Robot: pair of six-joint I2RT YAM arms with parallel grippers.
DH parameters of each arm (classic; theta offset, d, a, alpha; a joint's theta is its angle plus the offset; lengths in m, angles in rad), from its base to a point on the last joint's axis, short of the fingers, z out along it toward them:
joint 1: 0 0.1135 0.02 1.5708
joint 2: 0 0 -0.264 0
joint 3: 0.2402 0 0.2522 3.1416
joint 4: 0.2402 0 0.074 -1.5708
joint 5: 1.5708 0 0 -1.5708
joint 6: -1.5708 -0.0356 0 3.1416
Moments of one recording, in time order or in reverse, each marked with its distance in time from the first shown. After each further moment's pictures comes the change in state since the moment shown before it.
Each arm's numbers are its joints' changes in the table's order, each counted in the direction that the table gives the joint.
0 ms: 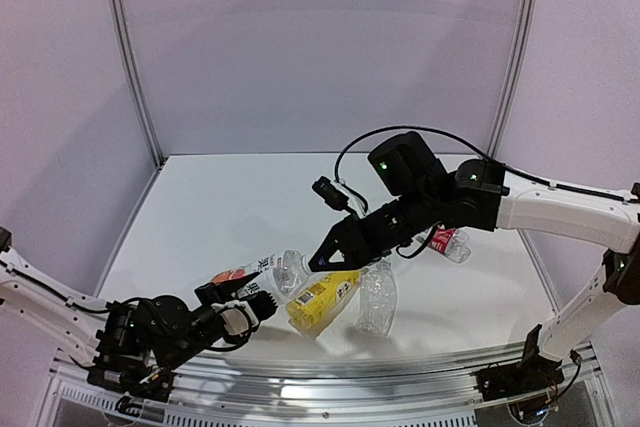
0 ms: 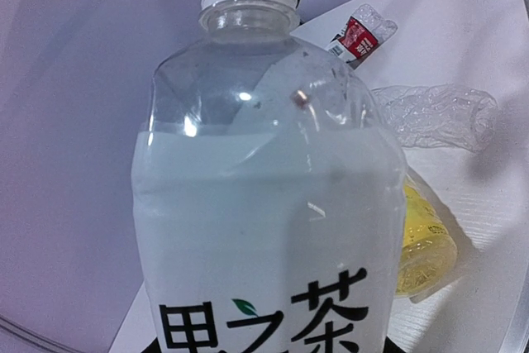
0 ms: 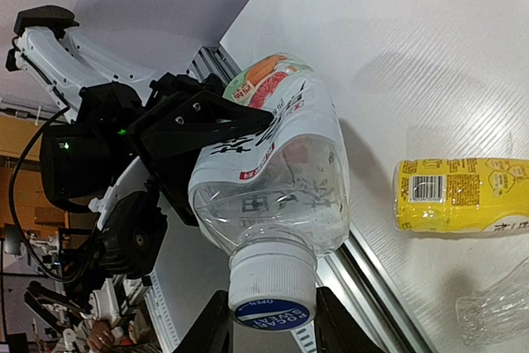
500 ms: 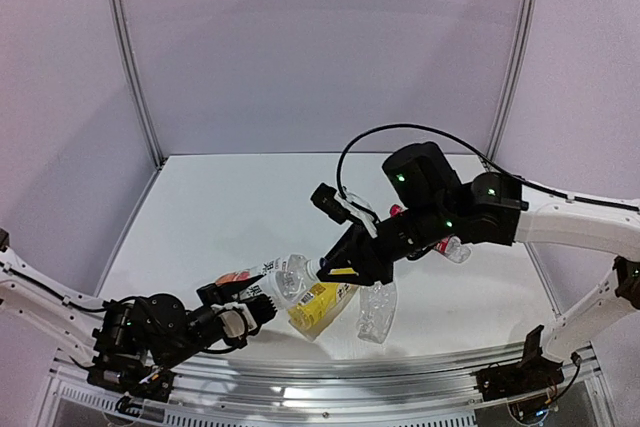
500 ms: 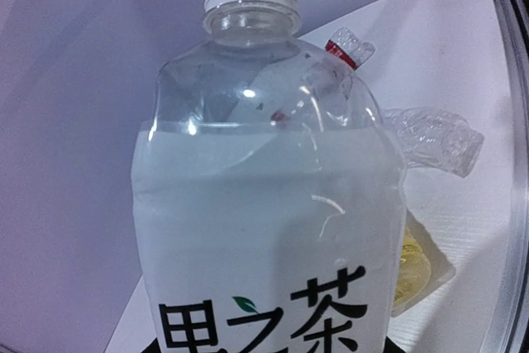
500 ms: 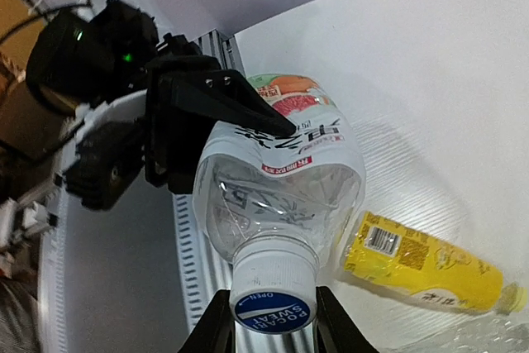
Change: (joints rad) left arm 0.000 0.026 0.005 0.020 0.058 0.005; right arm 0.039 0.078 -0.079 -0.053 0.073 0.434
